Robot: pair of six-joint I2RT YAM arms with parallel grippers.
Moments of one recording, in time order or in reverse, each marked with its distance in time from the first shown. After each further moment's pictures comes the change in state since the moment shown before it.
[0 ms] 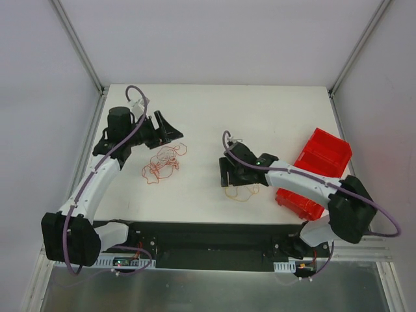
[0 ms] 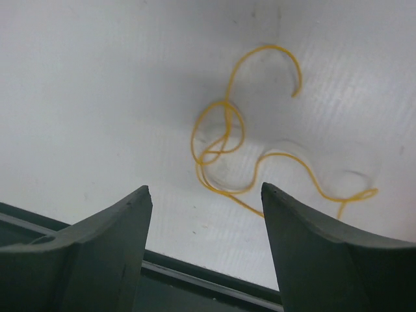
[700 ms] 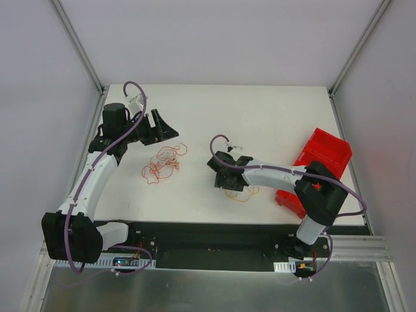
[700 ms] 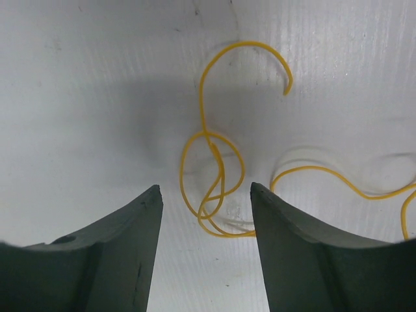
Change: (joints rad) left arm 0.085 0.031 0.087 -0.100 0.043 0.148; right arm 0.107 0.319 0.137 -0.038 0.225 0.410
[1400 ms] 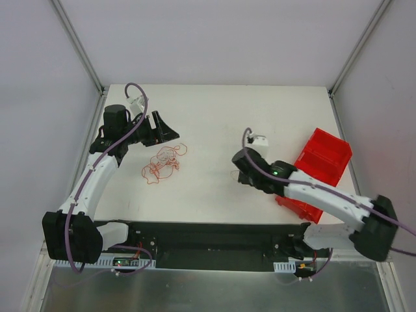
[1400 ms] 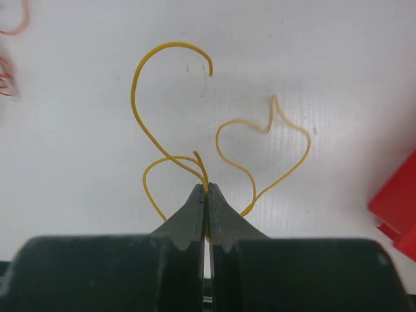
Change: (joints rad) left arm 0.000 -0.010 -0.029 0.032 0.028 0.000; right arm 0.000 -0.353 -0.073 -0.071 0.124 -0.158
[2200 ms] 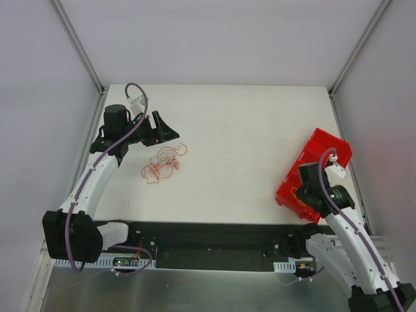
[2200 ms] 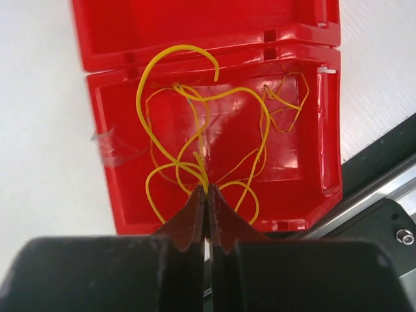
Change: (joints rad) left arm 0.000 0.005 -0.002 0.004 0.000 0.000; right arm -0.580 -0.699 -0.273 -0.438 0.037 0.077
